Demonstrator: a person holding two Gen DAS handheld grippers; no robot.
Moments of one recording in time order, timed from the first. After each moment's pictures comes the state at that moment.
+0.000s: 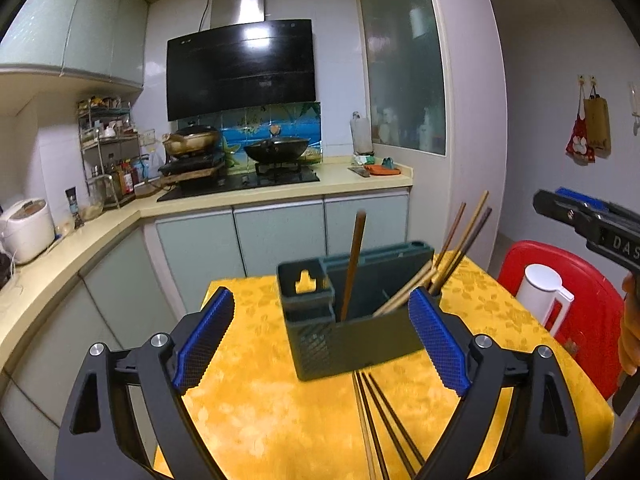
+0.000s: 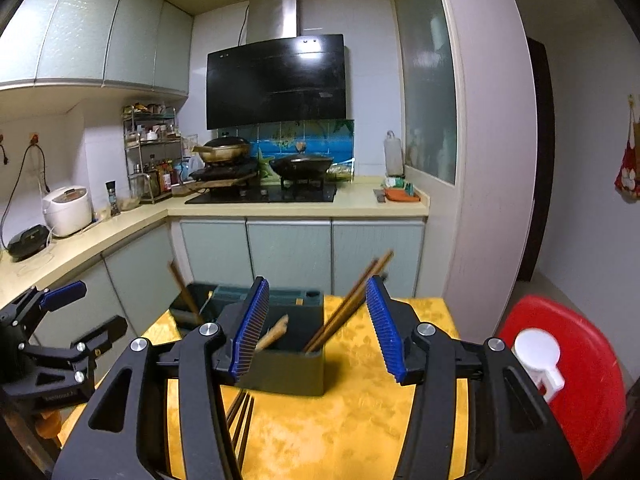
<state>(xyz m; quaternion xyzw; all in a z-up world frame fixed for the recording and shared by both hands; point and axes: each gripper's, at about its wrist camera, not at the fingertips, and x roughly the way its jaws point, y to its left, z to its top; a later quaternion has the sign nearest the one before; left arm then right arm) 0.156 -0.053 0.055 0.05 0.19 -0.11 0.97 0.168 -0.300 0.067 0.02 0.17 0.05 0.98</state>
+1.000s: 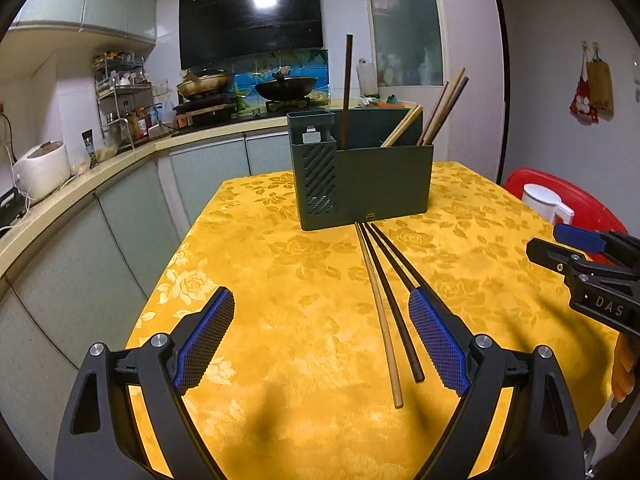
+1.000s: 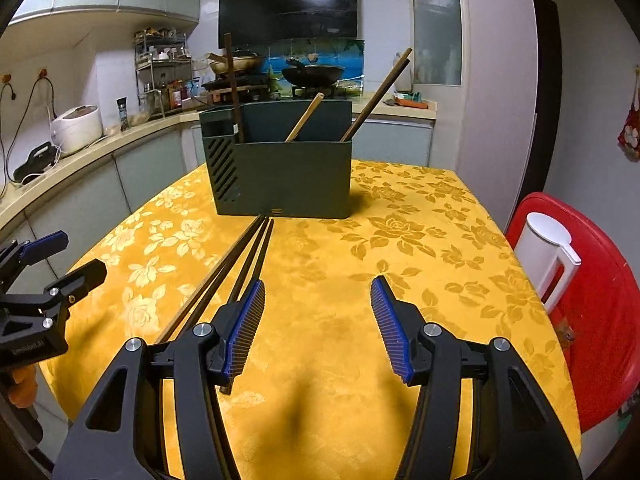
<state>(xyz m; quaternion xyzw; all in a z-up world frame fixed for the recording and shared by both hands) 0.048 -0.029 -0.077 0.07 0.26 -0.09 0.96 0.076 -0.257 -0.084 0.00 0.28 0.06 0.96</state>
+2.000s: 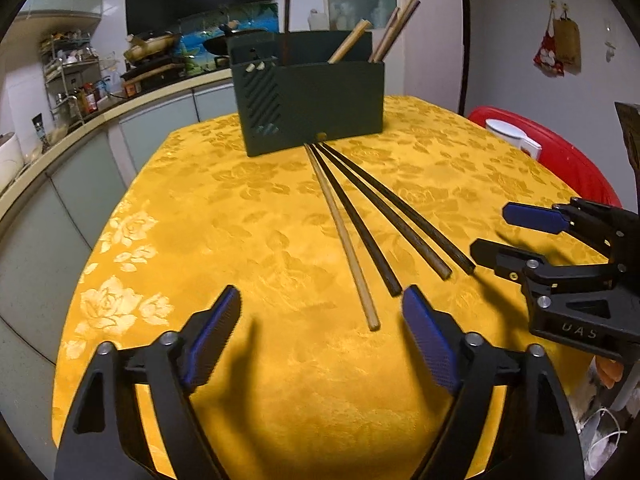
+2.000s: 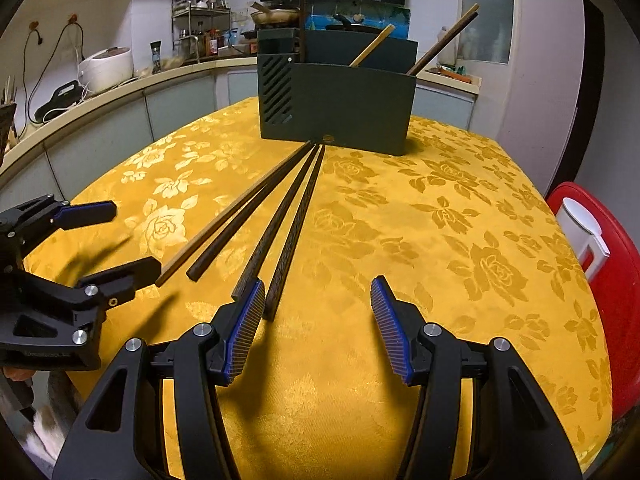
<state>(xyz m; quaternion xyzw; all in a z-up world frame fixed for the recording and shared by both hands) 0.045 -0.041 -0.134 0.09 0.34 -0.17 0.92 0.065 -0.220 -0.137 -0.05 0.34 0.11 0.93</state>
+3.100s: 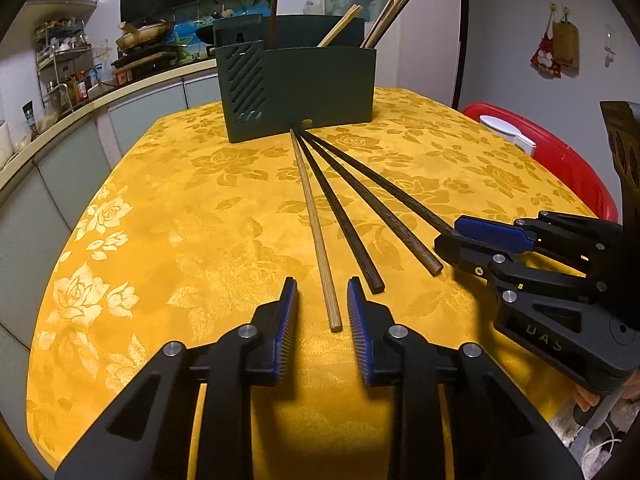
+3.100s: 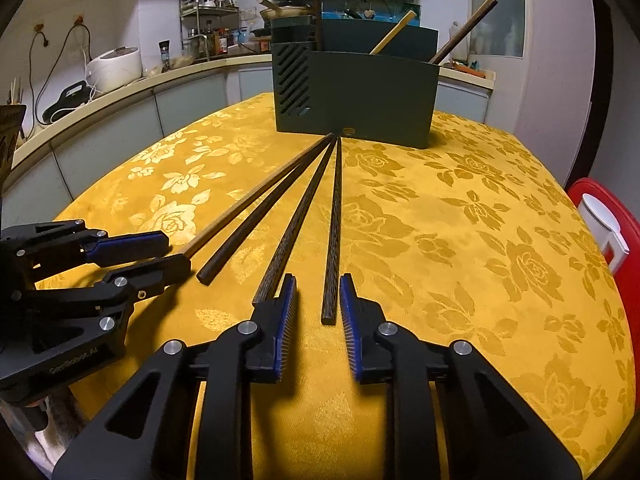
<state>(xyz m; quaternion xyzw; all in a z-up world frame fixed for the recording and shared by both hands) 0.051 -0.052 -0.148 0.08 0.35 -0.18 0.91 0.076 -0.210 -0.151 -0.04 0.34 0.13 0.93</state>
